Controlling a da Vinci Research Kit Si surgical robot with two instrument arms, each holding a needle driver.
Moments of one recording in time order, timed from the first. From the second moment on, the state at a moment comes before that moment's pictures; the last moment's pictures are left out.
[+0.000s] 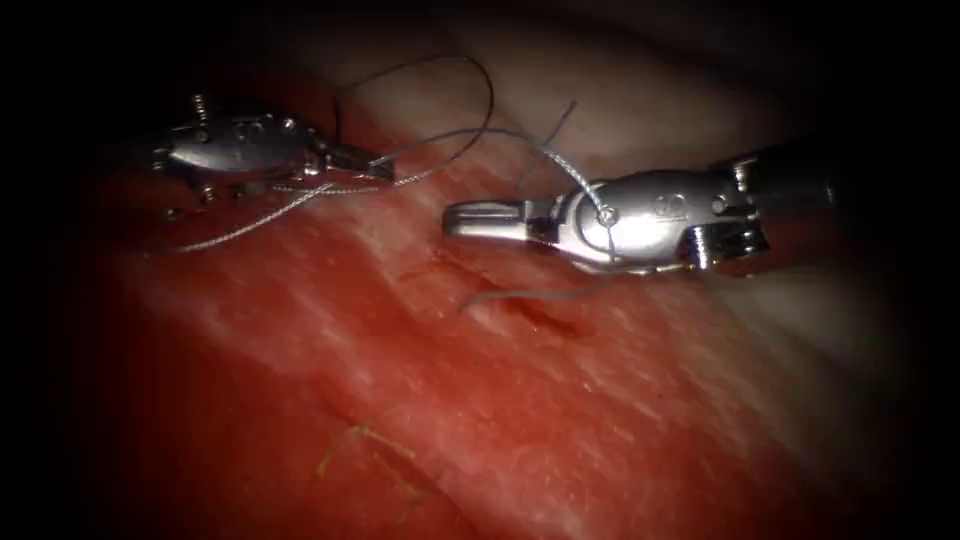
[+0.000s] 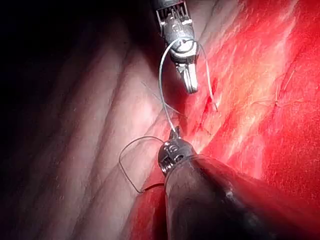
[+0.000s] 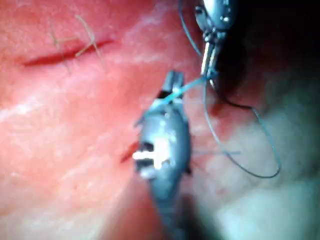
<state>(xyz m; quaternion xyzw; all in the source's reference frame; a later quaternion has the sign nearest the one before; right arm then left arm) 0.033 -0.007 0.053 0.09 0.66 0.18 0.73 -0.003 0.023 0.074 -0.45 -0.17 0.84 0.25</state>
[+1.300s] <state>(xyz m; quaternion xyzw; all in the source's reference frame) 0.035 -0.005 0.055 -0.02 0.56 0.24 0.79 -0.006 0.018 0.063 -0.43 -0.15 0.87 0.16</state>
